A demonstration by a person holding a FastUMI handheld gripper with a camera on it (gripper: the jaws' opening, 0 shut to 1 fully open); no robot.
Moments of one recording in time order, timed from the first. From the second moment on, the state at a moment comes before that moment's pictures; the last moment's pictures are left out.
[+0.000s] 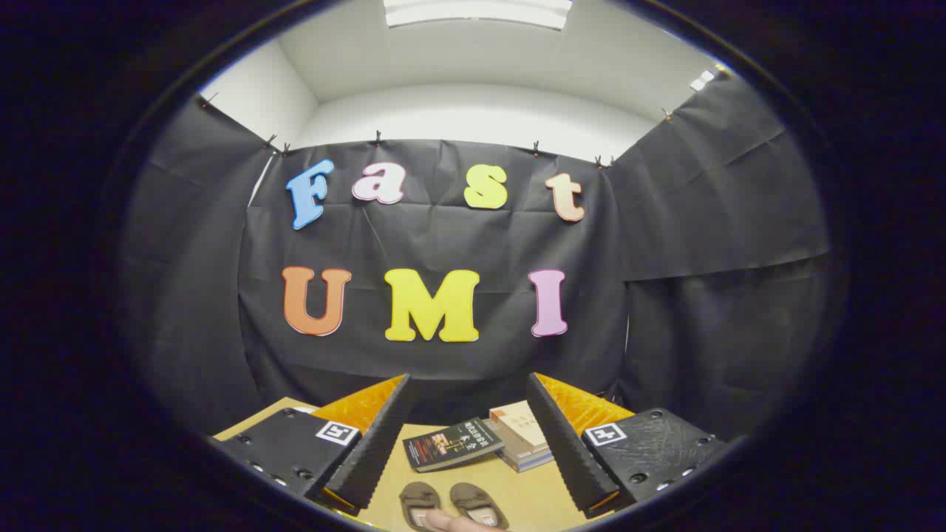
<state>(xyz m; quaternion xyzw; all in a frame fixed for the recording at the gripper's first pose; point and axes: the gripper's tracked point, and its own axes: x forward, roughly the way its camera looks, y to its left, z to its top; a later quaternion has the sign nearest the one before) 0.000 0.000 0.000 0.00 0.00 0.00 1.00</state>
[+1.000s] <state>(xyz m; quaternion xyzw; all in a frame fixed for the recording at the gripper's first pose) 0.051 -0.006 -0.071 0.02 0.08 0.03 1.00</state>
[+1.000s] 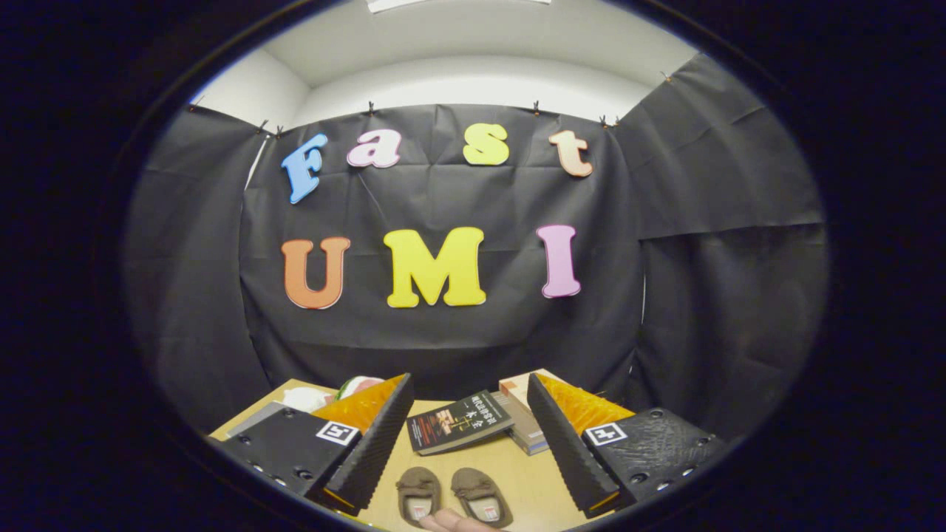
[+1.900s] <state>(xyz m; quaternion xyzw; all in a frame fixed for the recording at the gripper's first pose) 0.098 0.233 -0.310 0.15 0.43 0.29 0.84</state>
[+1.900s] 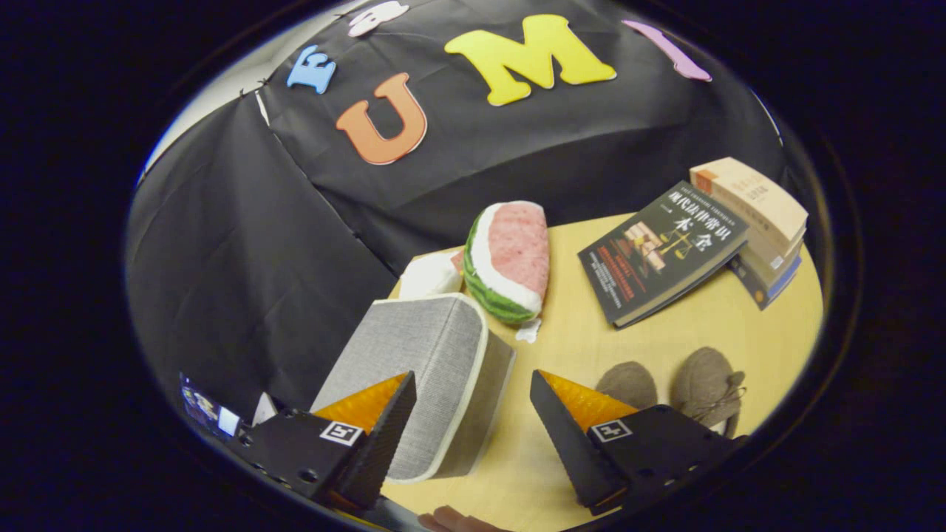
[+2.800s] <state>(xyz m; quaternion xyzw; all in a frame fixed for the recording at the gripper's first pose) 0.084 0.283 -0.343 0.29 0.55 0.29 0.72</state>
